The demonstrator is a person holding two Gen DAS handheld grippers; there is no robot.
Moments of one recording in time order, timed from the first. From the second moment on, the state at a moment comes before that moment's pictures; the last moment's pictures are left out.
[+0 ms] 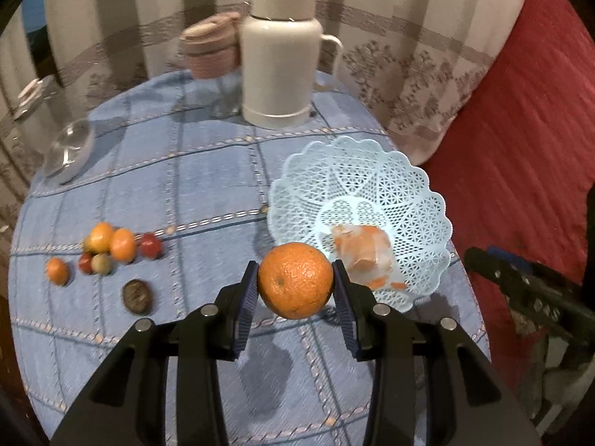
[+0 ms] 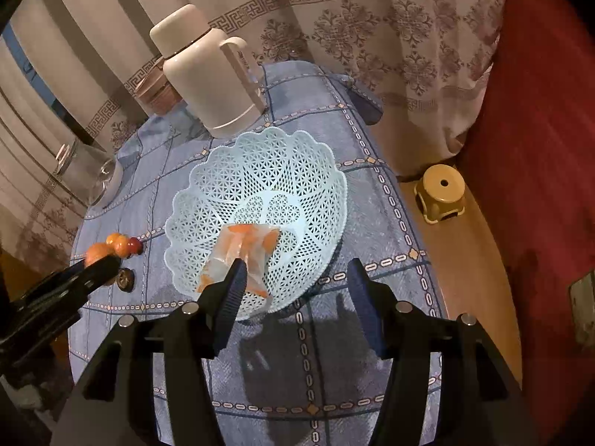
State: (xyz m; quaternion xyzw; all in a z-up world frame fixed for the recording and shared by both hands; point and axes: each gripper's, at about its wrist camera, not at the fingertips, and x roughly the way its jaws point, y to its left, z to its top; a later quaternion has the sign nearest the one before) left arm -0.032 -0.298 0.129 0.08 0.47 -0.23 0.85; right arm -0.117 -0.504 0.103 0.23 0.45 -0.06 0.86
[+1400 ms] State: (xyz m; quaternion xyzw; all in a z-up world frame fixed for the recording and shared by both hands) left arm 0.002 -0.315 0.132 0.09 0.47 -0.21 0.85; right arm -0.100 -0.497 0.123 0.21 0.44 -0.07 0.87
